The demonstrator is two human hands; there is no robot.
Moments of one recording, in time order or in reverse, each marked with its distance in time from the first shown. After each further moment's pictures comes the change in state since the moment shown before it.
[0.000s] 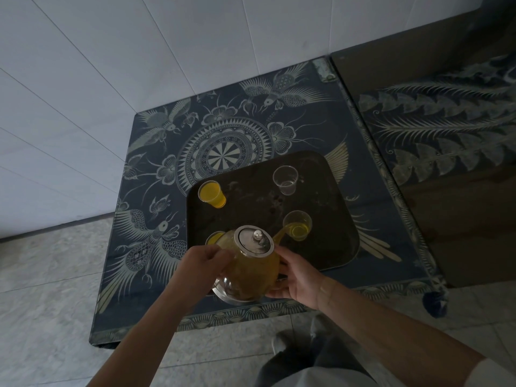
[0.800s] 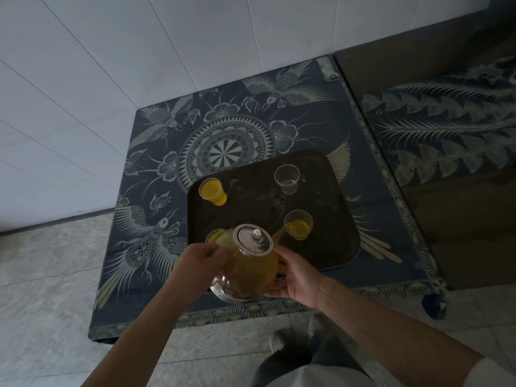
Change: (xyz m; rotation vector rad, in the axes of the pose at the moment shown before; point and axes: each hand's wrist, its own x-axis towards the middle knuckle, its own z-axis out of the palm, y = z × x) left_hand -0.002 0.001 -0.002 -0.005 0.008 -0.010; right_hand 0.002 0.001 0.001 -0.001 0.004 0.011
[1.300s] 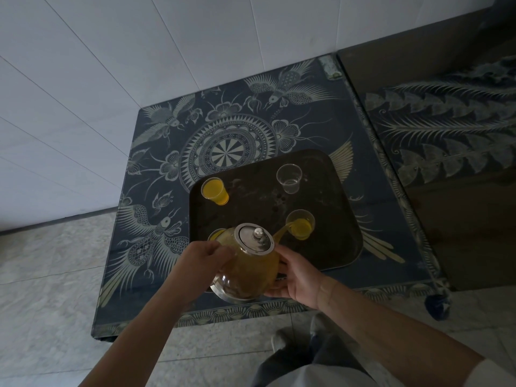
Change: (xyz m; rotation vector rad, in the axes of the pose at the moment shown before) left_hand 0.002 0.001 -0.004 0.047 -0.016 0.003; right_hand 0.004 0.001 0.000 0.009 -0.020 0.008
